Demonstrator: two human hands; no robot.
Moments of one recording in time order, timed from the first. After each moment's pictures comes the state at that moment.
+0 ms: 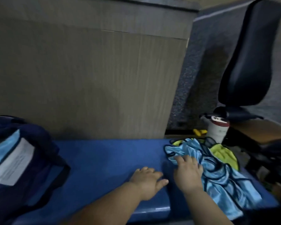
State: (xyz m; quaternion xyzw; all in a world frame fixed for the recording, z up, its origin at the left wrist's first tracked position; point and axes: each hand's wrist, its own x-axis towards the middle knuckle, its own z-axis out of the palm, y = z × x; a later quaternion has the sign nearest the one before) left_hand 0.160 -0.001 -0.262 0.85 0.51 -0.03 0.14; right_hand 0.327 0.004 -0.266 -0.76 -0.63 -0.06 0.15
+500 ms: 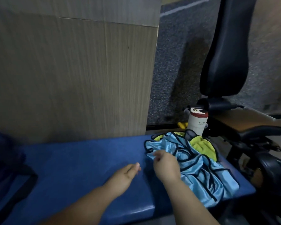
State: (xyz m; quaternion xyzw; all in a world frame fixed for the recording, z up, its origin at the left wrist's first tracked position) left_hand 0.170 0.004 -0.272 0.67 0.56 0.24 0.43; right_hand 0.341 0.008 -0.245 -0.73 -0.59 0.17 0.31
